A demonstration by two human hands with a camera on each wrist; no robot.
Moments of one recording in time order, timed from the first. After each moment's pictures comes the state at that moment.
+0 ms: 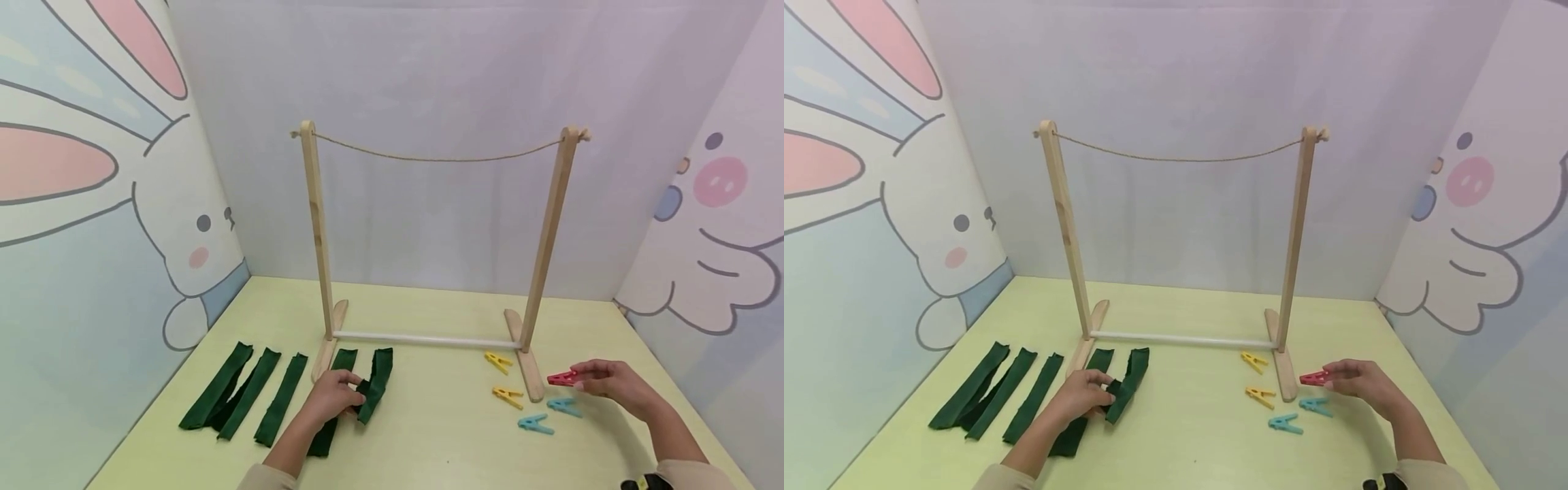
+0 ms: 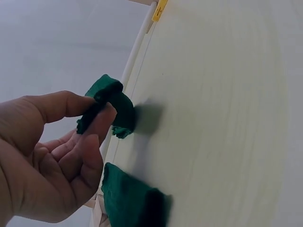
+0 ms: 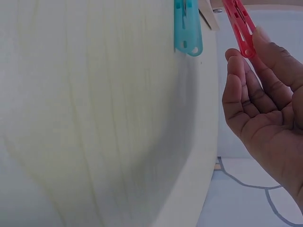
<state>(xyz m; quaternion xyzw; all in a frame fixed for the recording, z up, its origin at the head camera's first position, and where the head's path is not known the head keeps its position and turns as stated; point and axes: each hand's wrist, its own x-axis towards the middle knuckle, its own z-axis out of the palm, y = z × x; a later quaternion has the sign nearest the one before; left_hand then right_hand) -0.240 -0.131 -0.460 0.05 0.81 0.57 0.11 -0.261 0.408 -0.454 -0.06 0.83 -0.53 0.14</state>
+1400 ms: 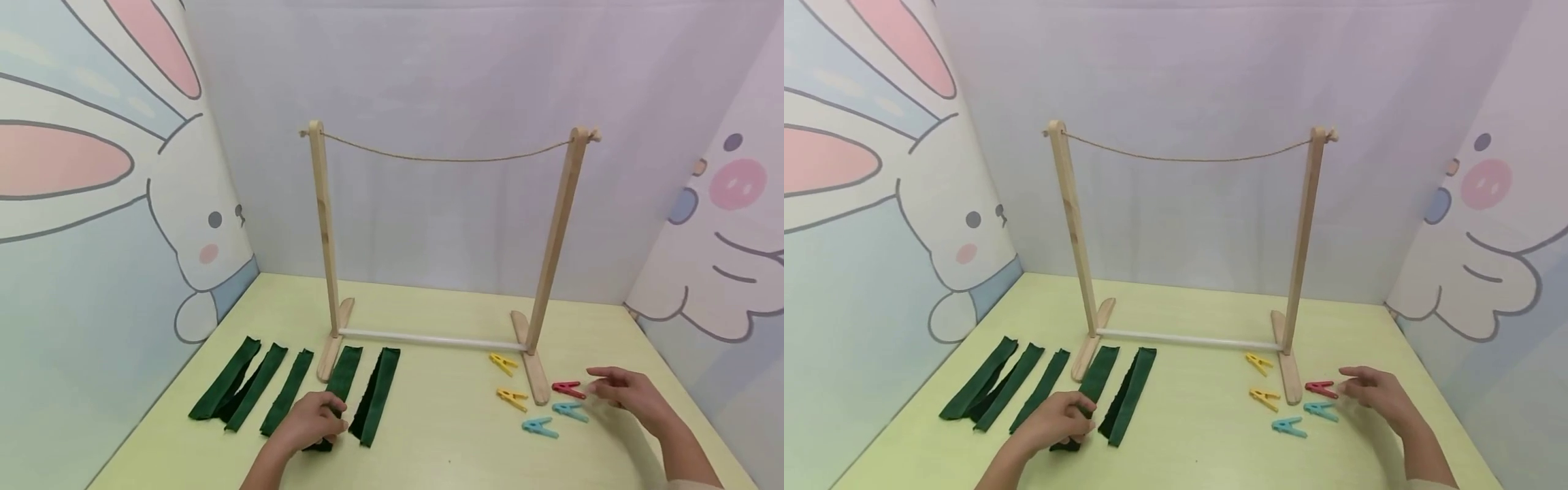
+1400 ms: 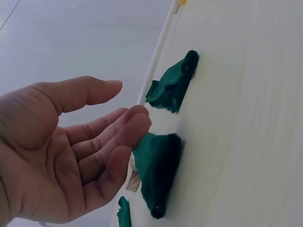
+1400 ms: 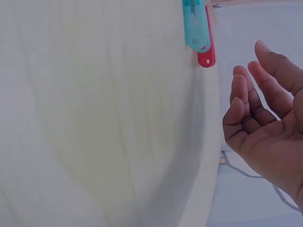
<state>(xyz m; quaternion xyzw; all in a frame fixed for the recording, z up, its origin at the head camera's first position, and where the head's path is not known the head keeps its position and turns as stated) -0.201 -0.167 -0.452 0.06 0.84 0.51 0.18 -0.251 0.408 -0.464 0.01 0.88 -0.47 0.05</state>
